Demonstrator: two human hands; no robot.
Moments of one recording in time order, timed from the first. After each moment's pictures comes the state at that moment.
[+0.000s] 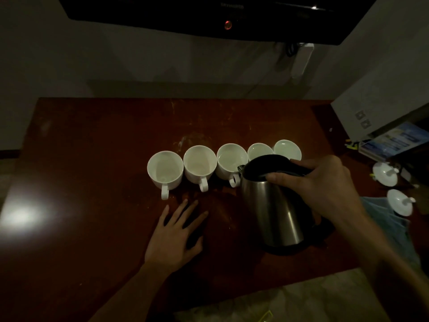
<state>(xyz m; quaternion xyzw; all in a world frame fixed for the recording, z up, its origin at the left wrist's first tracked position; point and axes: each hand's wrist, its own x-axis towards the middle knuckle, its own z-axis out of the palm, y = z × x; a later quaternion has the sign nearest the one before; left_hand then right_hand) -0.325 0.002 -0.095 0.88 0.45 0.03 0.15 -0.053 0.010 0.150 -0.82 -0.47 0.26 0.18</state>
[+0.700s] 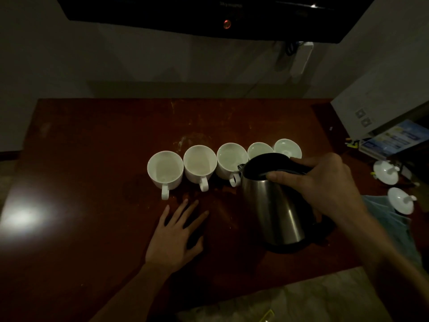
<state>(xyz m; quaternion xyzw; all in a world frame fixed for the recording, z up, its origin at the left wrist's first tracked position) -0.326 0.002 -0.095 0.88 0.45 0.03 0.15 -0.053 0.012 0.149 -0.82 -0.47 0.26 0.19</state>
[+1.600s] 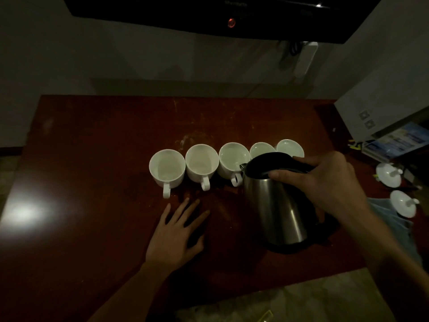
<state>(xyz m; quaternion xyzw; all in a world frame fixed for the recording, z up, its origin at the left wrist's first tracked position) -0.326 0.003 -0.094 0.88 0.45 0.03 0.15 -0.054 0.015 0.152 -0.82 -0.48 0.27 0.17</state>
